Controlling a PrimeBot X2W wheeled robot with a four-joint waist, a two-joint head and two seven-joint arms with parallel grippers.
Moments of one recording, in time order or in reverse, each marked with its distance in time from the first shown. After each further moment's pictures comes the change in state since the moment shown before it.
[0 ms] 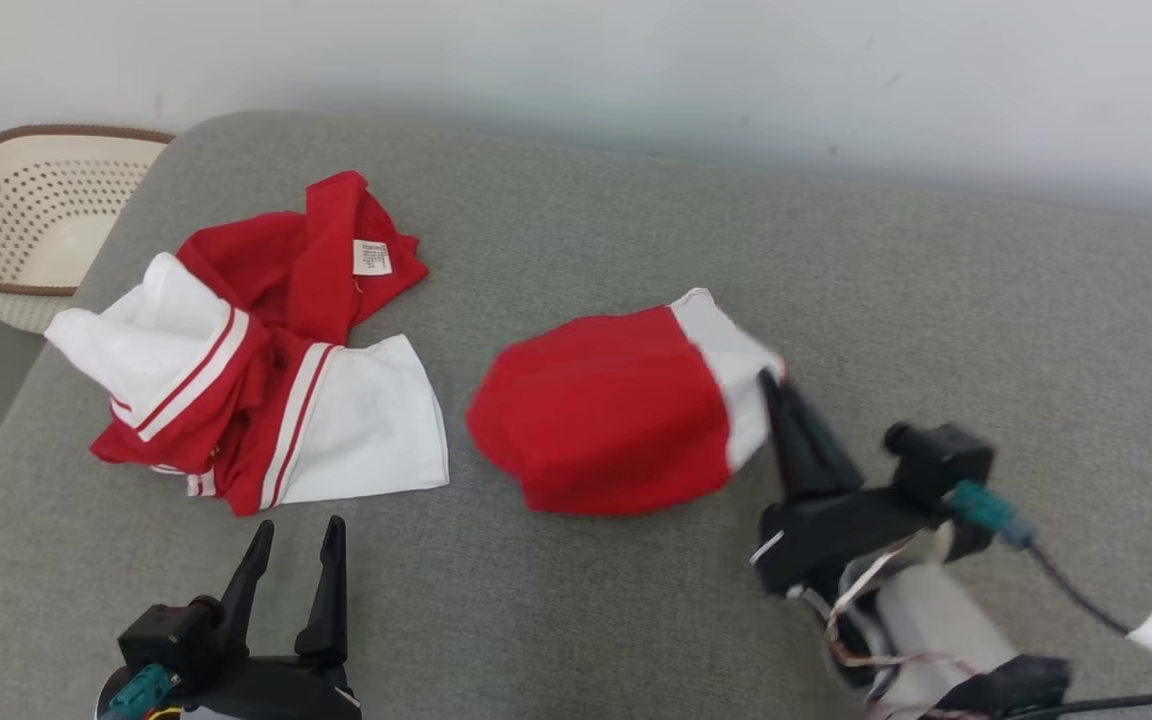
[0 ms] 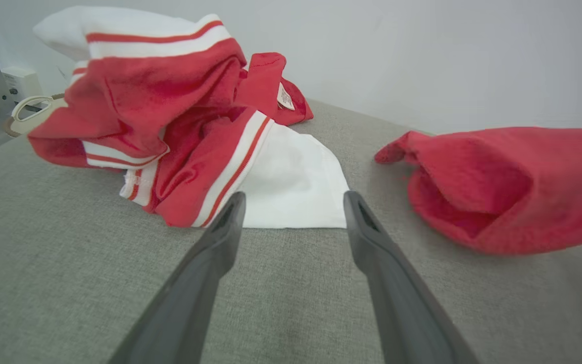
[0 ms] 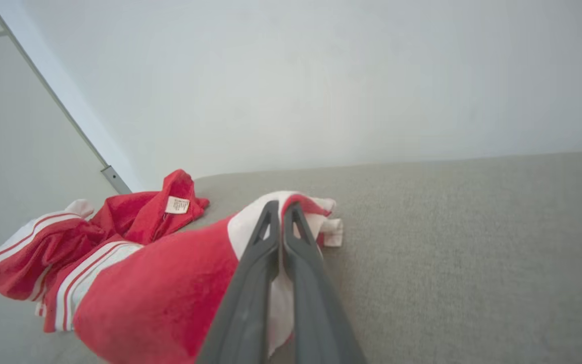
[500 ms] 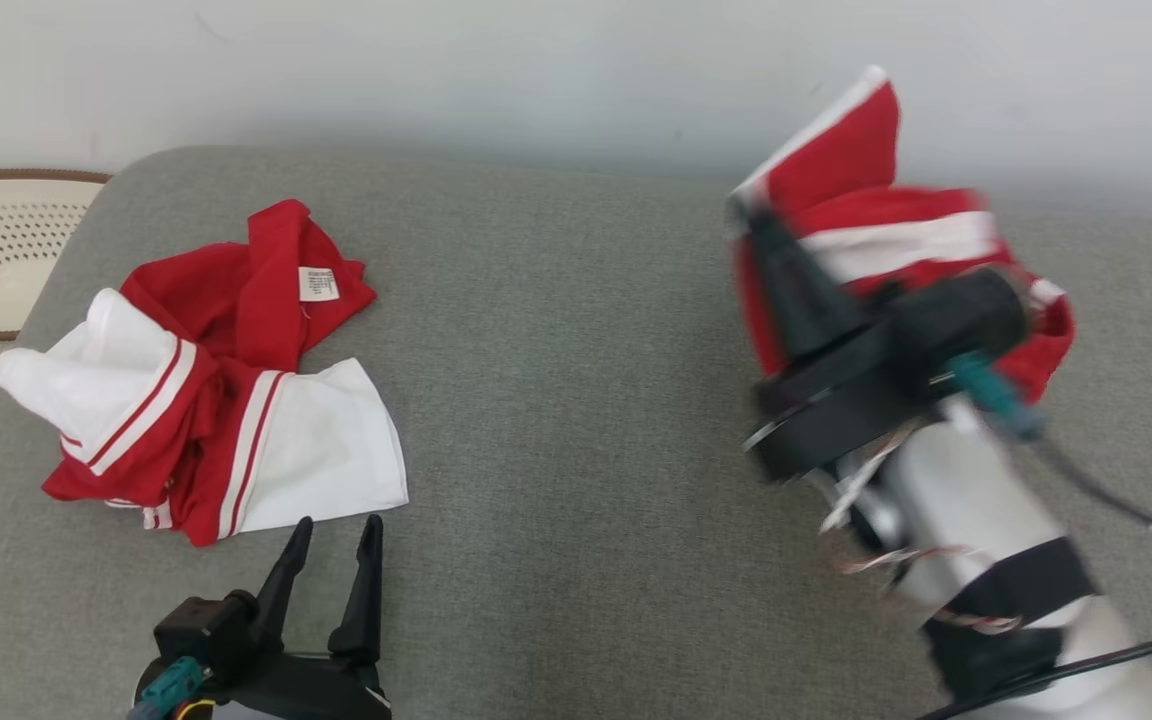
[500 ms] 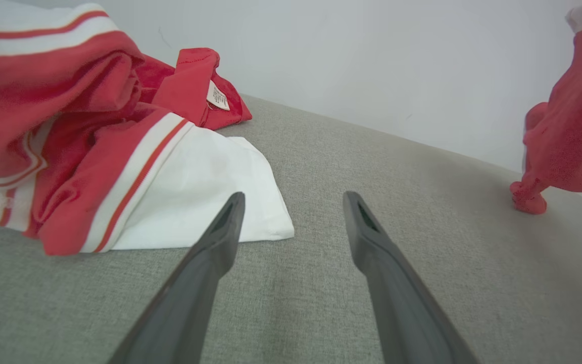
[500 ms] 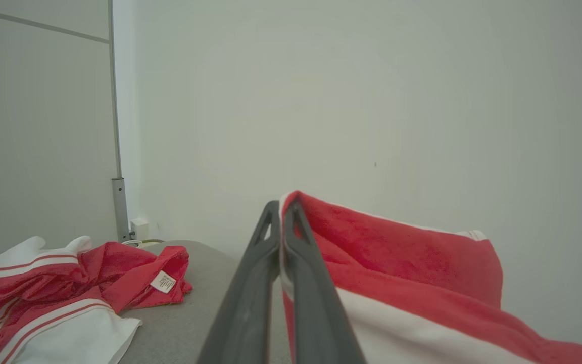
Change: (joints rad) left arm -0.013 0.000 -0.070 0.009 -0.046 0.002 0.000; right arm -0.232 -0.168 0.135 -0.186 -0.149 -0.001 0.000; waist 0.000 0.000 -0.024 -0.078
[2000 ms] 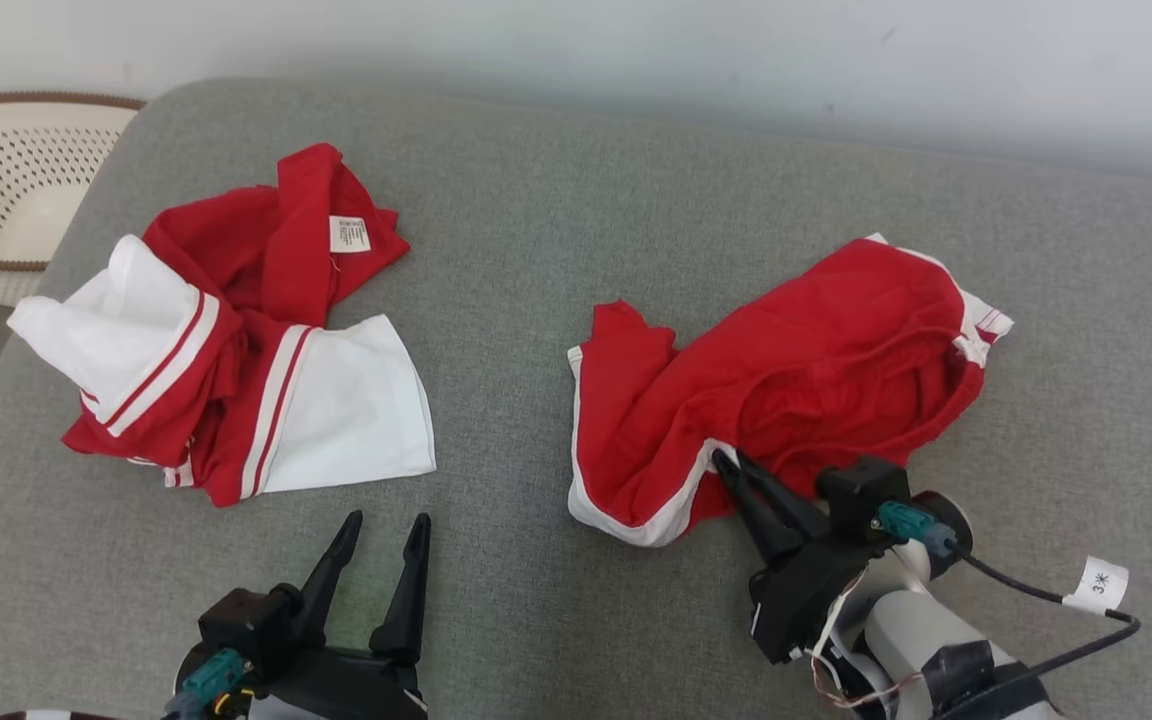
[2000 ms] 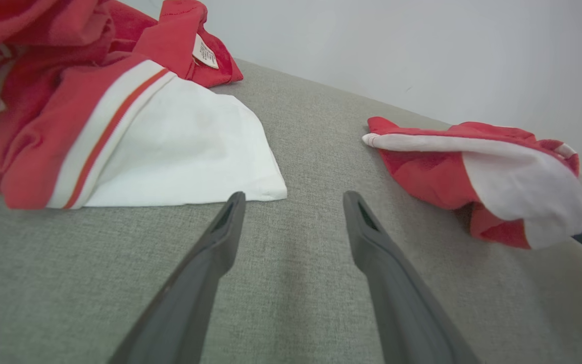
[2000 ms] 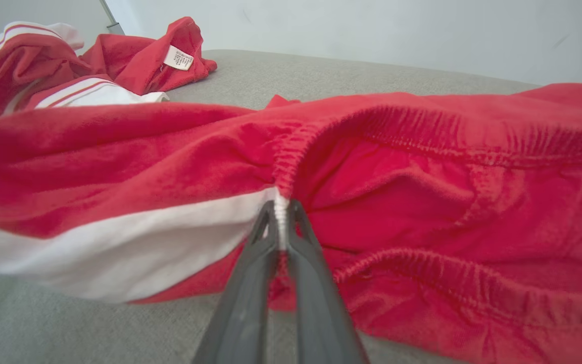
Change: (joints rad) left arm -0.008 0.000 -0.098 -0.016 -0.029 -0.001 0.000; right arm 0.130 -0.011 0.226 0.338 0.235 0.000 0.000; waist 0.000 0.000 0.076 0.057
